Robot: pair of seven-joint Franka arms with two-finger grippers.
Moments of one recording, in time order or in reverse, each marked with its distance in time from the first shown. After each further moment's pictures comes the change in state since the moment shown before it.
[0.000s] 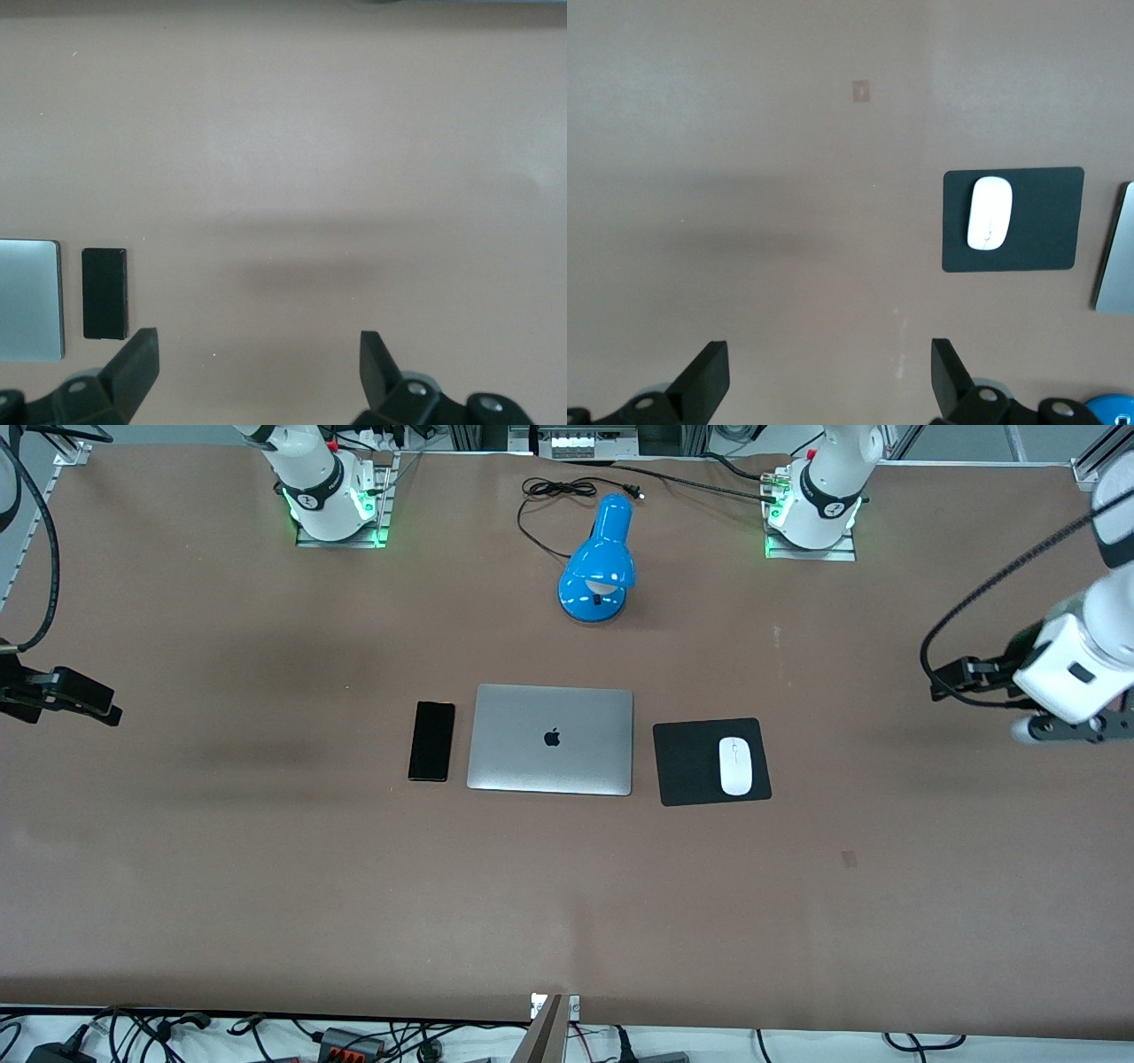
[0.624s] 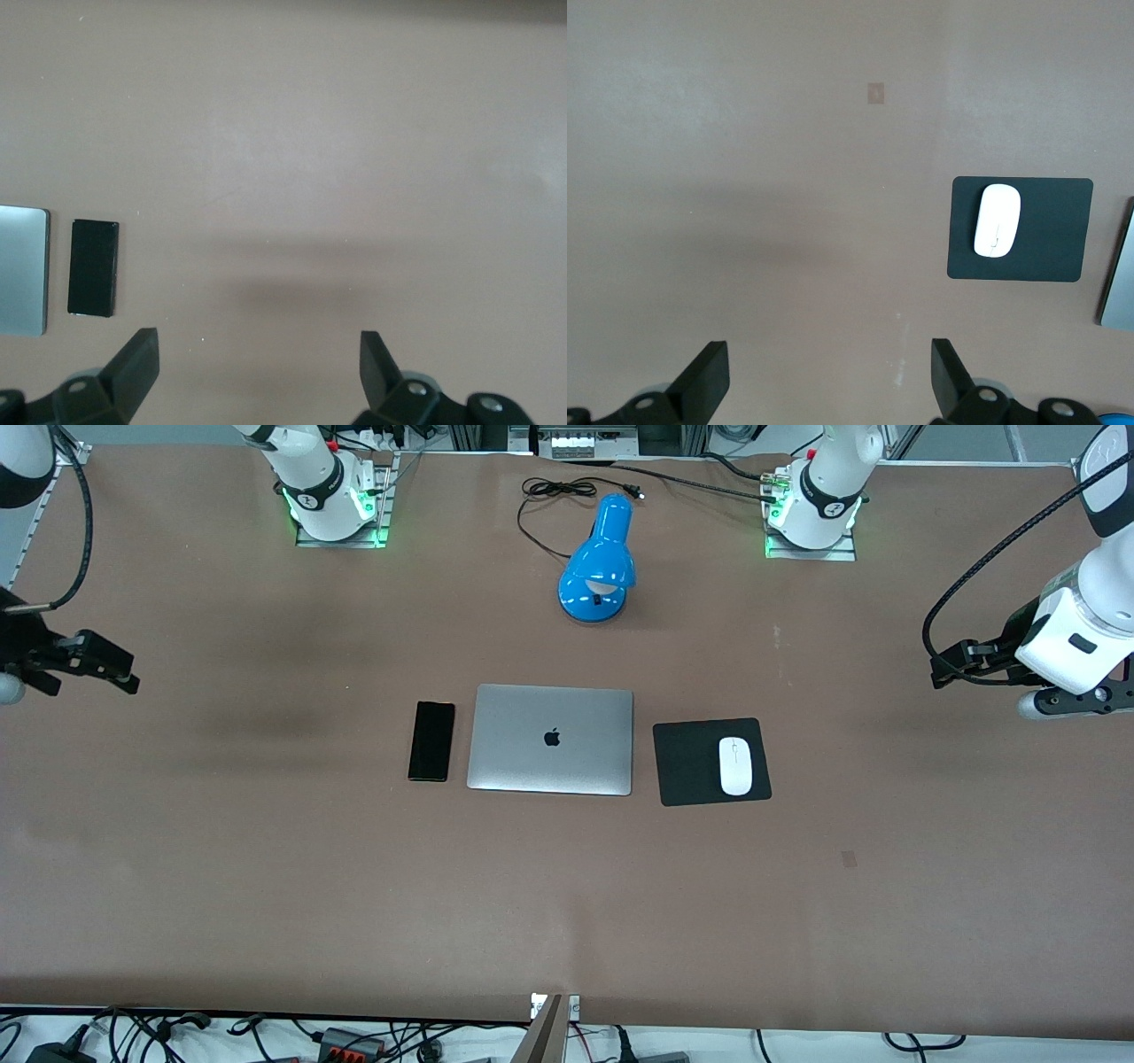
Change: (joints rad) left arm -0.115 -0.059 0.134 -0.065 -0.008 0.028 -0.016; right arm -0.003 -0.206 0.000 -0.334 -0.004 0.155 -0.062
